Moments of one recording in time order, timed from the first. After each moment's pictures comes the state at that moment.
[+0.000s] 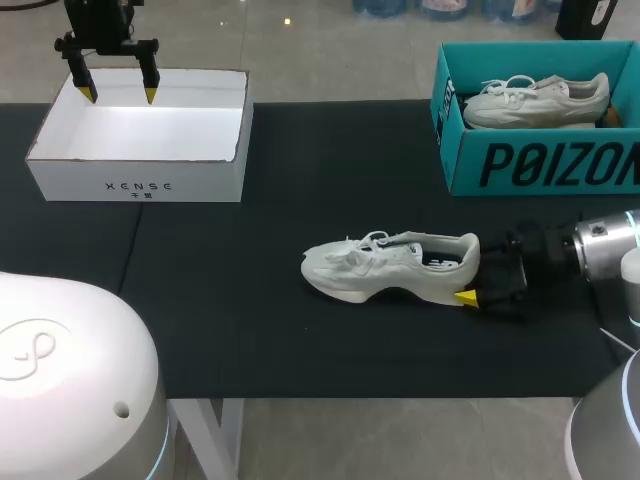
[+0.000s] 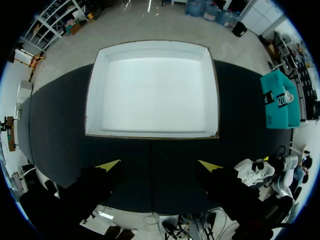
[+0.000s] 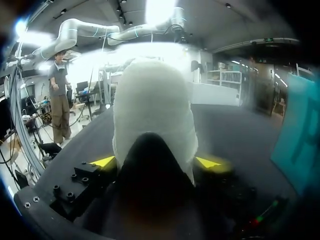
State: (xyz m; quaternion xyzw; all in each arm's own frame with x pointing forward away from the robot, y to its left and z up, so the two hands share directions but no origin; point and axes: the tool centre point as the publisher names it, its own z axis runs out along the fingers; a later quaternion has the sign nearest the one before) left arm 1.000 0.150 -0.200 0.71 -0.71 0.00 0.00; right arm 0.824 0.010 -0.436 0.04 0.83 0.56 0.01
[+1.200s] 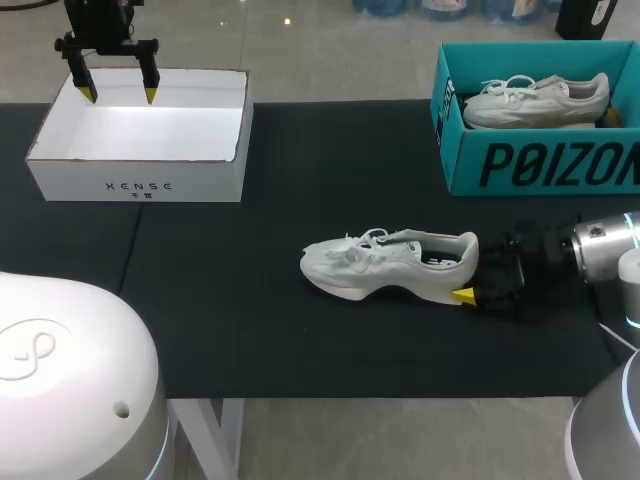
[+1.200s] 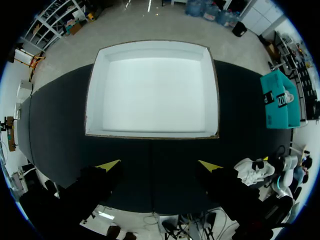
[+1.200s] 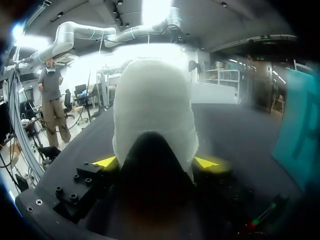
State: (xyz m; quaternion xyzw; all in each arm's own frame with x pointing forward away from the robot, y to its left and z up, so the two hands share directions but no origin) left arm 1.000 0.150 -0.200 0.71 -0.71 0.00 0.00; right arm 0.825 0.012 -0.437 0.06 0.82 0.56 0.01
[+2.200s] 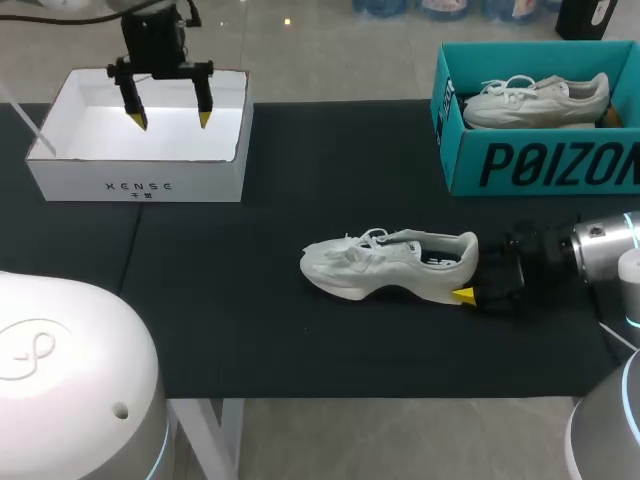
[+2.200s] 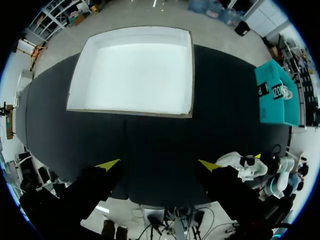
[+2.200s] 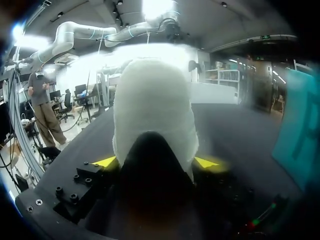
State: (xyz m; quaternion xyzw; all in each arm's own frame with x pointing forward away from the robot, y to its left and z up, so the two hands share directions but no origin) left arm 0.942 0.054 -0.210 0.73 -0.68 -0.01 0.02; right arm 0.825 0.012 -0.437 0.06 0.82 0.56 0.01
